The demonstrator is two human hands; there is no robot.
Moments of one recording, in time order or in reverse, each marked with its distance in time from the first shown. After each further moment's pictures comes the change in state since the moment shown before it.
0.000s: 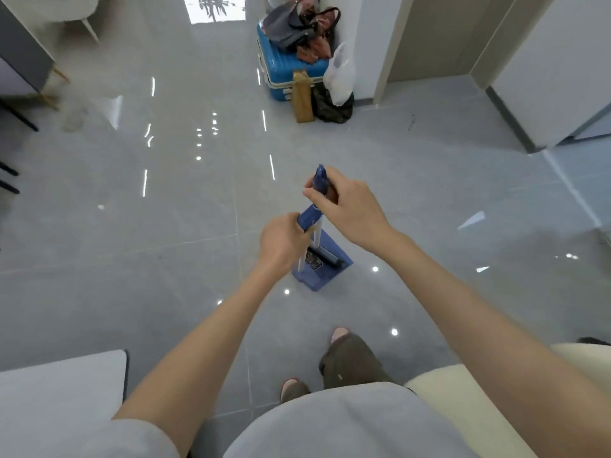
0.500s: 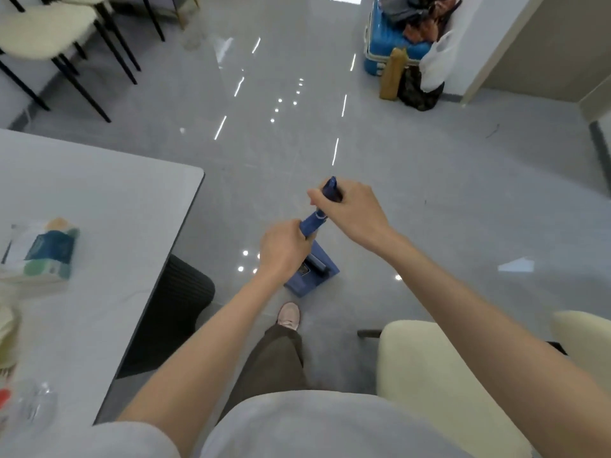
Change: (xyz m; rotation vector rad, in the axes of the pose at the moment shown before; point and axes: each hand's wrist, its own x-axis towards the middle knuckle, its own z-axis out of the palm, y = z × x) left_hand -0.285 -0.077 0.074 -0.065 0.169 -0.307; right_hand -0.240 -0.045 0.055 0.089 -0.316 -0.034
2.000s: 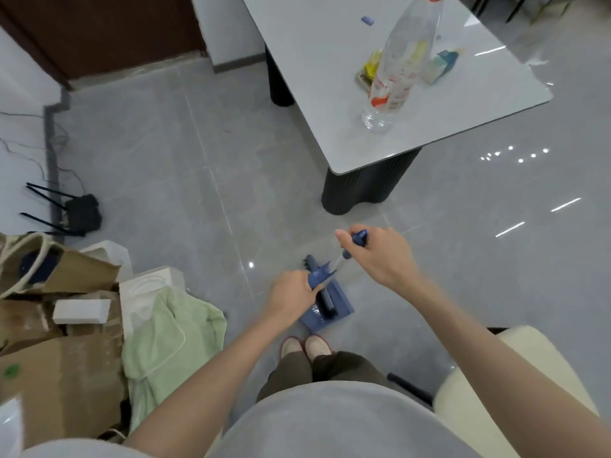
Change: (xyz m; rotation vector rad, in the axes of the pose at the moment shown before) left_hand -0.609 -0.279 0.074 -0.261 0.195 -0.761; right_hand -0.473 -0.088 0.289 -0.513 -0.679 -0.697
